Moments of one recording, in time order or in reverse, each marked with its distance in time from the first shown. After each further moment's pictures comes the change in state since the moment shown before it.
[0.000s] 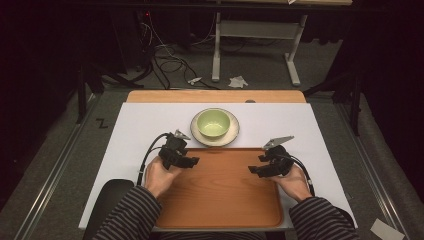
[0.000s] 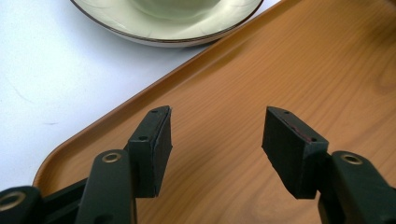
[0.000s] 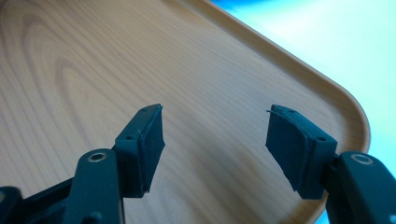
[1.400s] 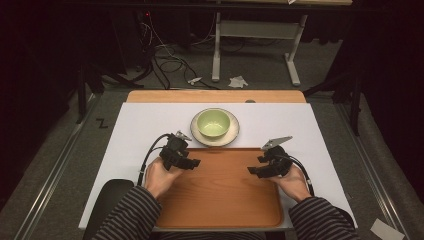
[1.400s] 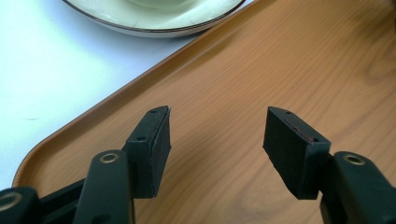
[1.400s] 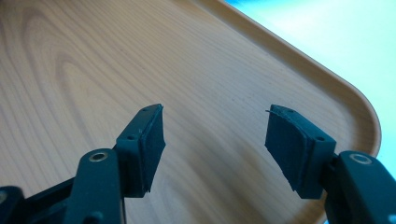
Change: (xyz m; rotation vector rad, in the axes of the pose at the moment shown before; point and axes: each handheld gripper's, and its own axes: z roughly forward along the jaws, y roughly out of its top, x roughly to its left) left arm -0.003 -0.001 -0.001 0.039 -0.020 -0.011; right arm 0.001 0.000 0.003 0.014 0.011 -0.008
